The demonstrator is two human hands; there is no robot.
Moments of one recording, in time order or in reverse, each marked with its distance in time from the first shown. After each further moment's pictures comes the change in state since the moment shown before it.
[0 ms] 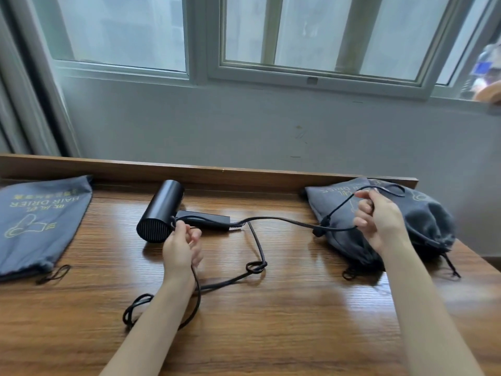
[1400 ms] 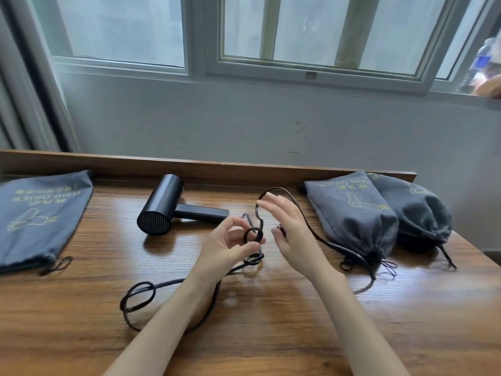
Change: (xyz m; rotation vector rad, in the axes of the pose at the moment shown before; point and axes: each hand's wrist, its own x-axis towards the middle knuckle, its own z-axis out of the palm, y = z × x) left_hand -0.033 -0.017 0.019 0.445 -0.591 0.140; right_hand -0.061 0.080 0.062 -1.042 -0.542 -0.731
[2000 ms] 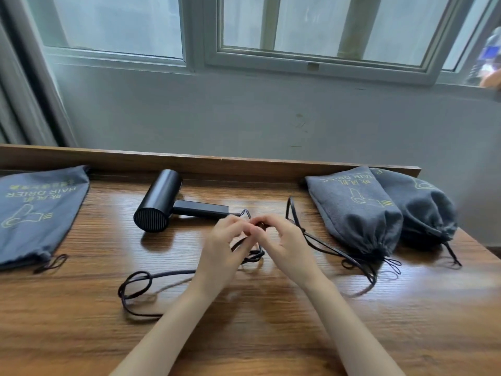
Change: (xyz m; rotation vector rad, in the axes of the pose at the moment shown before) left_hand 0.003 -0.016 -0.001 0.584 0.120 0.390; right_hand -0.008 -0.018 0.012 0.299 0.006 0.081
